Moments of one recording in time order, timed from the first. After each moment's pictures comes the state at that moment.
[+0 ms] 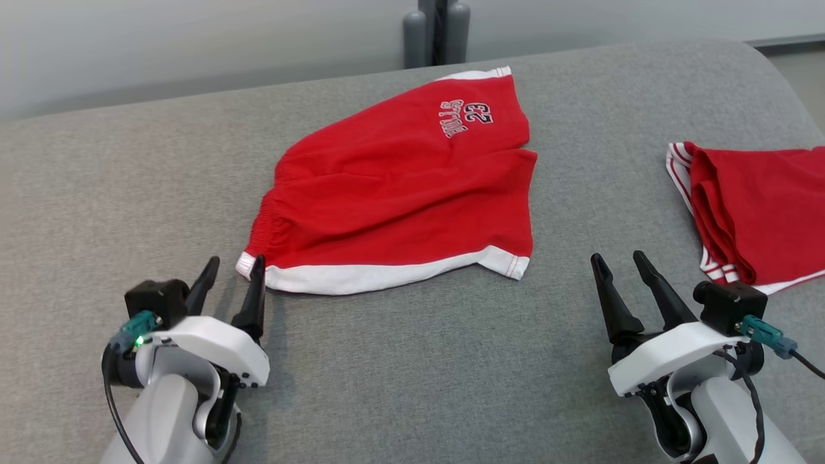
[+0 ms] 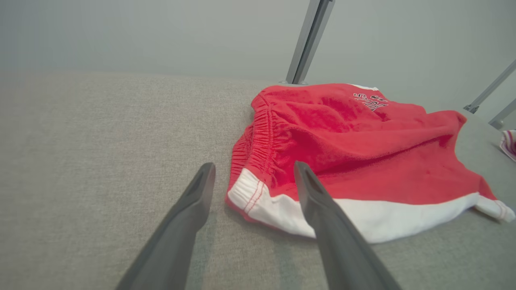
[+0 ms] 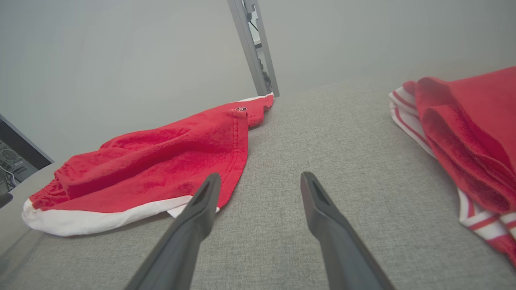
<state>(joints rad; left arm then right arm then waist) -0.39 0.14 -0.23 0.66 -0.47 -0.05 -0.21 -0.35 -0.15 0.30 0.53 0.54 0.13 -0.26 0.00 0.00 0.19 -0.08</state>
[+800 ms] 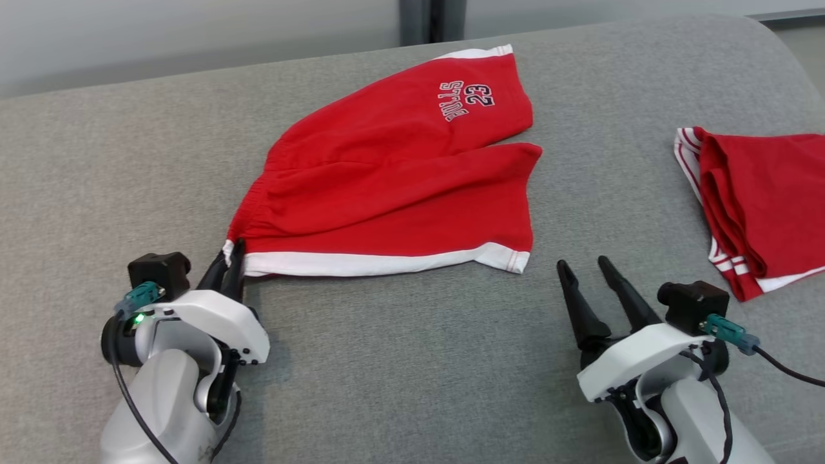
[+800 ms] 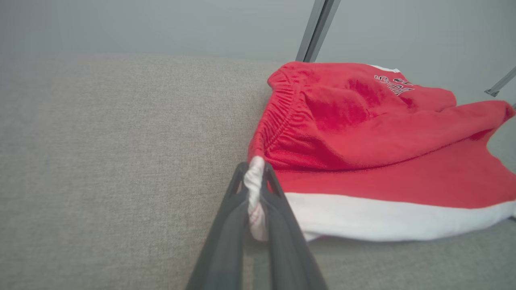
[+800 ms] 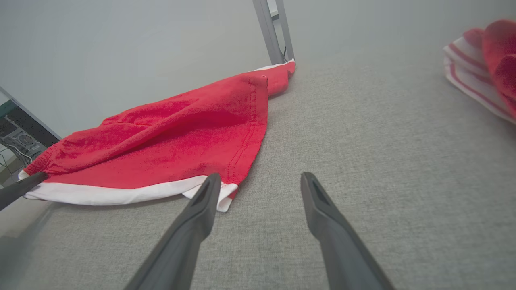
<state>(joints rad) -0.50 0.14 -0.26 0.77 -0.48 -0.04 -0.18 -0.36 -0.09 0.33 0.52 0.51 0.13 -0.23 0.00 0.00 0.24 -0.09</state>
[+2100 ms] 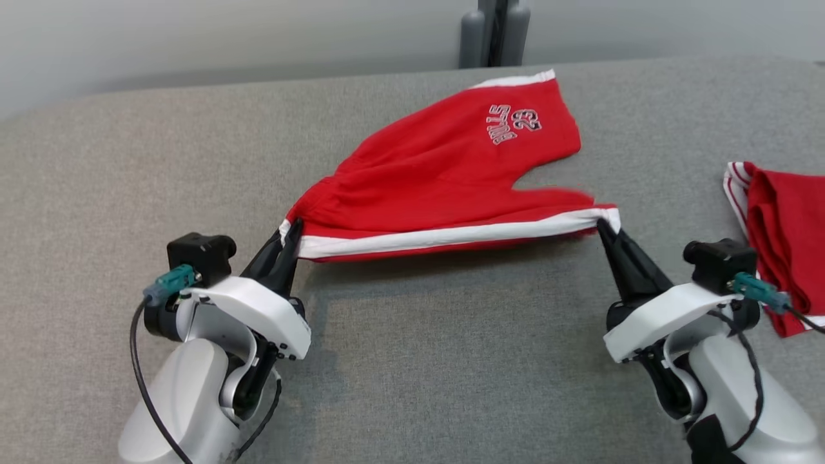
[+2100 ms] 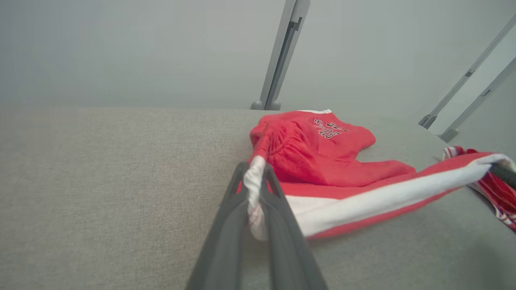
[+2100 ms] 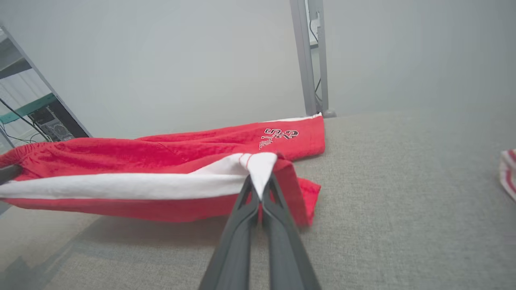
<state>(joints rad) -0.43 0.14 -0.33 0.49 -0.53 -0.06 -0.08 -0.48 -0.19 0.43 0.60 0.60 0.13 -0.26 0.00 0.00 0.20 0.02</state>
